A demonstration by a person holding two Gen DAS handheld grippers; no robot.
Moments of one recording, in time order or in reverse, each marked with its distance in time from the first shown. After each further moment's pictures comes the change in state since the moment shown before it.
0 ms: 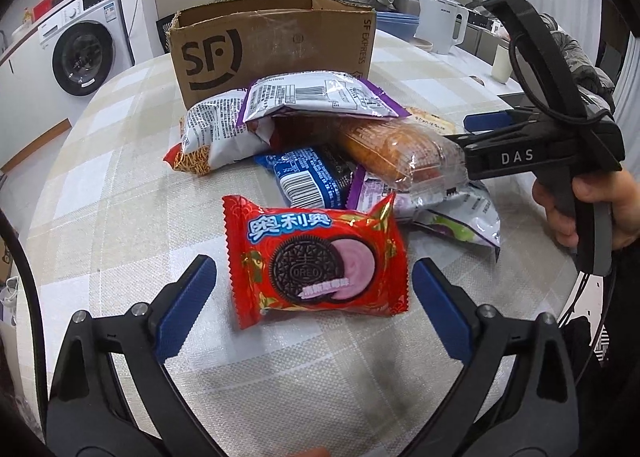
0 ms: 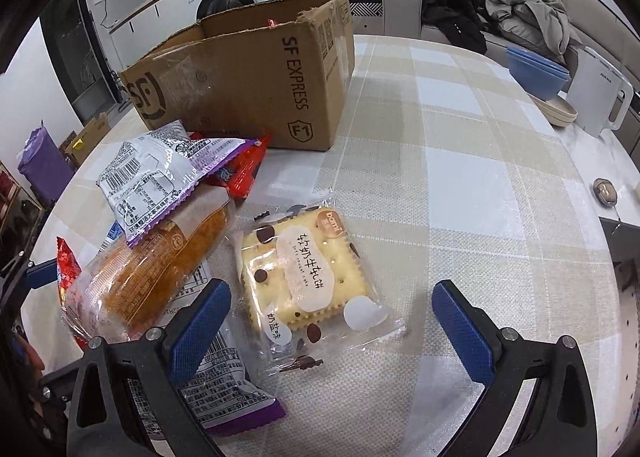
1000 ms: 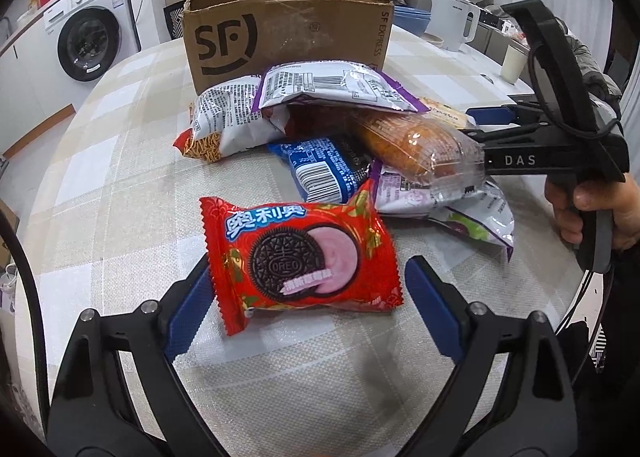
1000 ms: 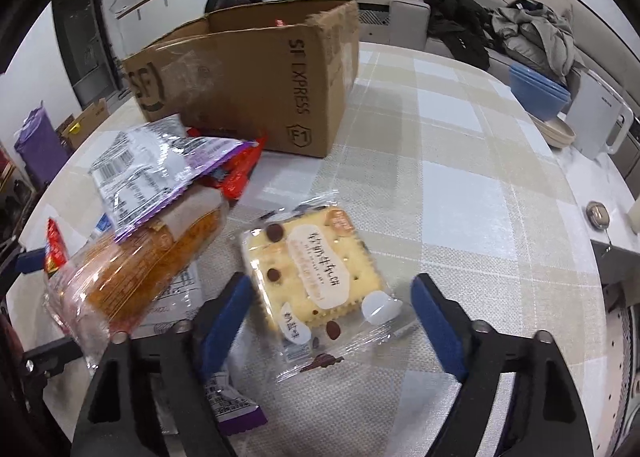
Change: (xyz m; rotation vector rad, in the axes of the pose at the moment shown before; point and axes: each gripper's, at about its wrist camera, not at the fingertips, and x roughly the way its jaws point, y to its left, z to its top) left arm 0.013 0.004 0.002 -0.040 0.031 0.007; right arm 0.002 0.002 0.001 -0.083 -0.020 -0.041
